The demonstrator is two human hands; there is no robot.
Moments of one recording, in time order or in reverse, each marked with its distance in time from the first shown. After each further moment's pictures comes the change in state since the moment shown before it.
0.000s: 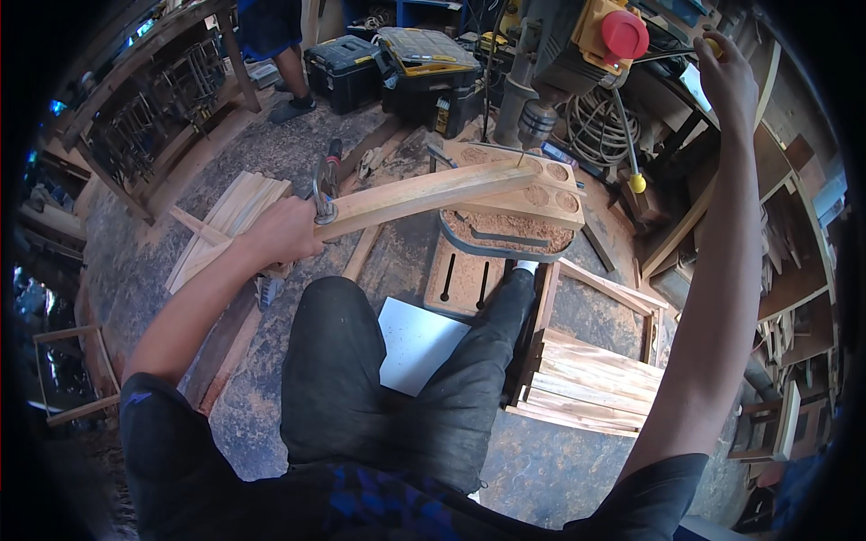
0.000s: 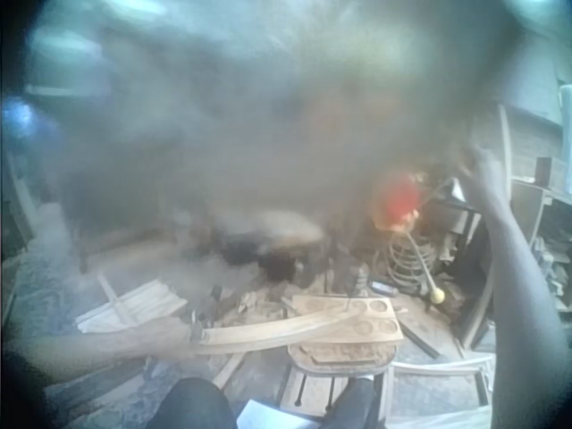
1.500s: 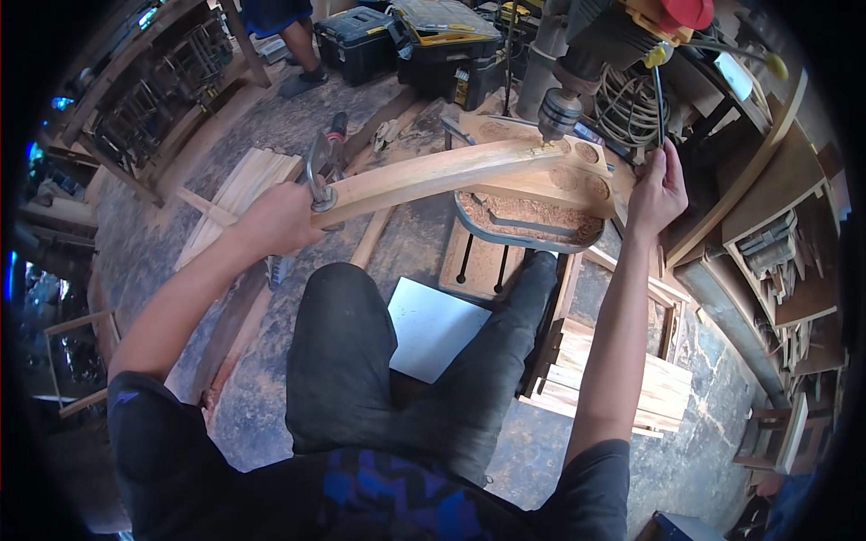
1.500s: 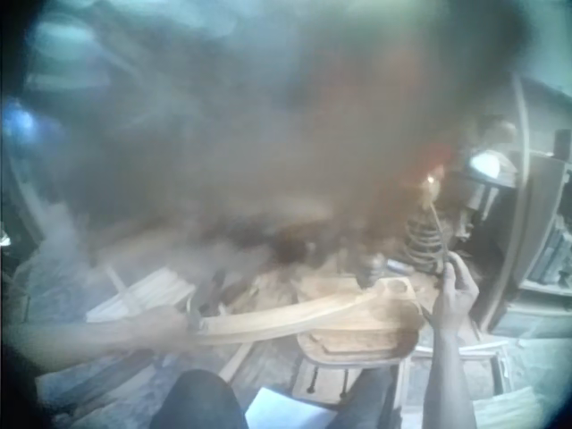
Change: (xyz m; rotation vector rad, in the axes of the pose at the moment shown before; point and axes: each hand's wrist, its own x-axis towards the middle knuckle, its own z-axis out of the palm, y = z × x) left_hand -0.001 0.018 -0.014 -0.037 -0.048 -0.056; right_hand -0.274 -0.063 0.102 0.995 0.163 0.533
